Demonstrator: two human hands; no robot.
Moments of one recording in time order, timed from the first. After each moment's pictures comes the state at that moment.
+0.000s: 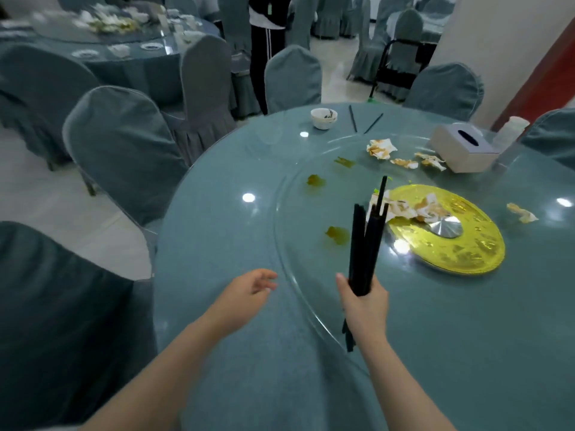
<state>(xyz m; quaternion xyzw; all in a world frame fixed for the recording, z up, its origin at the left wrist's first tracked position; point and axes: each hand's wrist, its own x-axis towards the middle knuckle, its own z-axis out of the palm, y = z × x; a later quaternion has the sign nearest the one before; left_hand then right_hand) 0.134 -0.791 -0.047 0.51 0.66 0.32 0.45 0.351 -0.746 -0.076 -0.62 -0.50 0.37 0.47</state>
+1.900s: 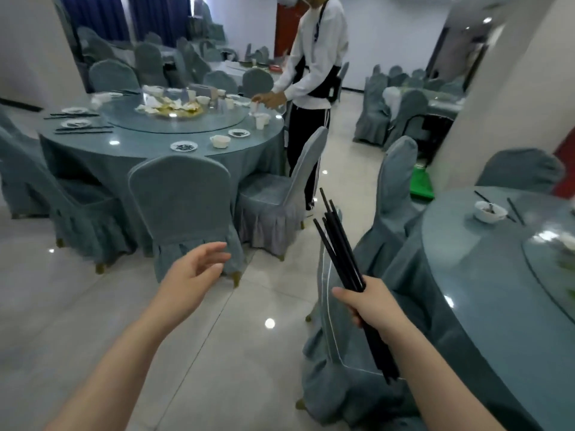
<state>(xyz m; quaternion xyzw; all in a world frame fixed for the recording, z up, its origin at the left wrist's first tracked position) -0.877 -0.652 0.065 0.55 0.61 0.47 0.34 -0.571 -0.606 0.043 -0.61 -0.56 0.47 0.31</state>
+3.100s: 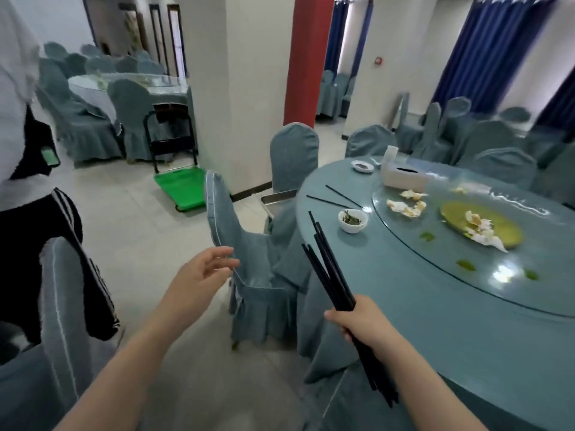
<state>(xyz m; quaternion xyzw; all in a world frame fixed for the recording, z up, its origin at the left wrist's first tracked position) -0.609 0.180 0.089 0.76 0.23 0.22 0.57 -0.446 -0.062 0.049 -0.82 -0.17 0.28 0.47</state>
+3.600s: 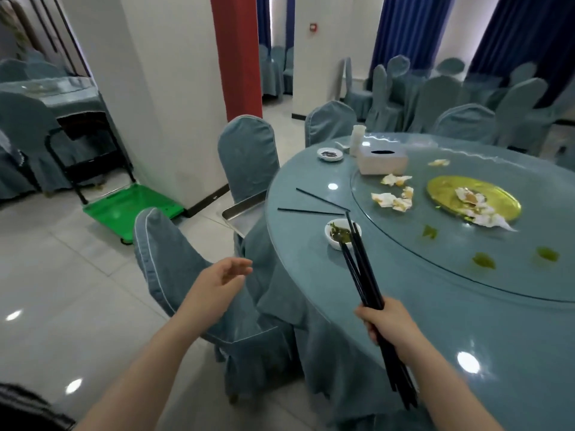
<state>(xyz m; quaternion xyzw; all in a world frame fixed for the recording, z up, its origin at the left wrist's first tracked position) -0.358 0.310 0.060 0.83 0.13 0.09 0.53 -0.261 0.016 -0.002 -0.78 0.04 0.21 0.58</state>
